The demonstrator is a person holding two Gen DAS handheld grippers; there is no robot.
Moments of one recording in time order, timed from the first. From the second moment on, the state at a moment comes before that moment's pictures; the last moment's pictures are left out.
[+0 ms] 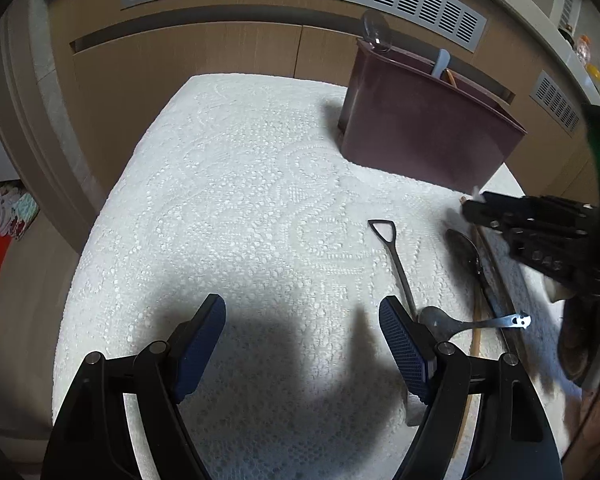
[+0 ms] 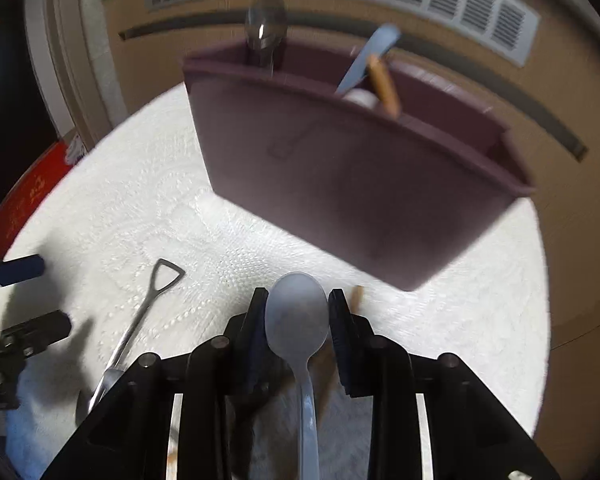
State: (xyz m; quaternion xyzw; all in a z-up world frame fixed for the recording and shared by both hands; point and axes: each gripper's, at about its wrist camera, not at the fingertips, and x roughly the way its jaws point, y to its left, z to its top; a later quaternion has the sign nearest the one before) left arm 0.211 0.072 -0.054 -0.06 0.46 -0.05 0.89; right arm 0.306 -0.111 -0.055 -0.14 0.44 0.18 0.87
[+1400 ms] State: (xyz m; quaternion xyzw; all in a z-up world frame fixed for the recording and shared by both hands) left arm 0.306 -0.067 -0.063 -0.09 0.60 -0.16 0.78; right arm 0.215 -0.230 -0.047 -0.02 0.40 0.12 0.91
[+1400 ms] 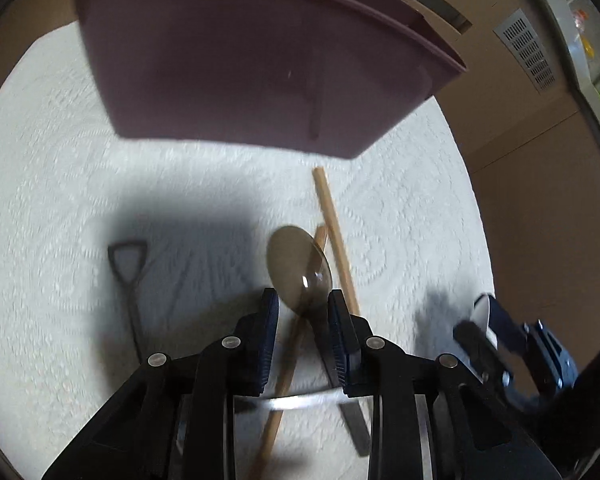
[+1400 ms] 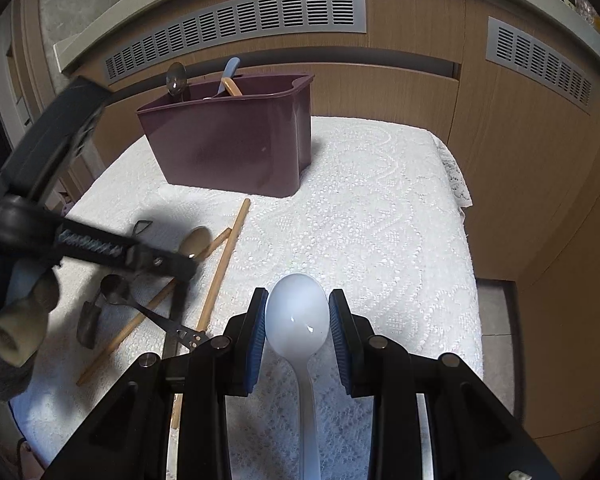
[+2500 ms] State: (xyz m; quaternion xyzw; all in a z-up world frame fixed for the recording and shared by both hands) left arm 0.185 0.005 -0.010 -0.03 0.38 -0.16 0.91; right arm 0.200 -0.196 -0.037 -0.03 0.40 0.14 0.90
